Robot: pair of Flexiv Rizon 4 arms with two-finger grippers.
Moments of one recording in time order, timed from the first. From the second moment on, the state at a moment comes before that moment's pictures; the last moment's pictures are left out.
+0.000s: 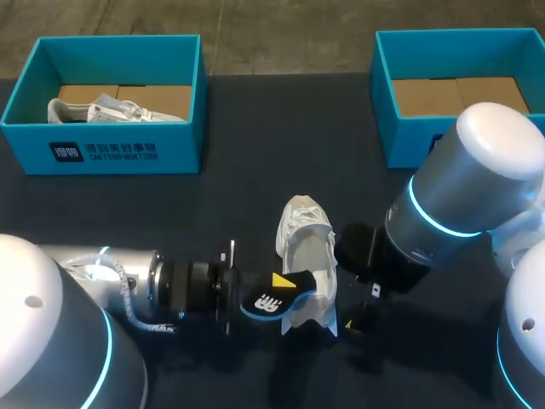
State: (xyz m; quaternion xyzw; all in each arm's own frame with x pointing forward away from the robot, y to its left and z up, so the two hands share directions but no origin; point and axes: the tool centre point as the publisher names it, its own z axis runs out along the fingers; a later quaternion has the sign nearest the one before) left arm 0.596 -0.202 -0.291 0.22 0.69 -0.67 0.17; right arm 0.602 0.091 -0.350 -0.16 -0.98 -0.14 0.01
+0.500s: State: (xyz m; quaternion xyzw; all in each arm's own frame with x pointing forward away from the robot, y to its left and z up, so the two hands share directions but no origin) left arm 0.582 -0.205 -0.284 0.24 0.68 -0.68 0.16; right arm 0.602 0.091 -0.350 -0.16 -0.98 -0.14 0.01
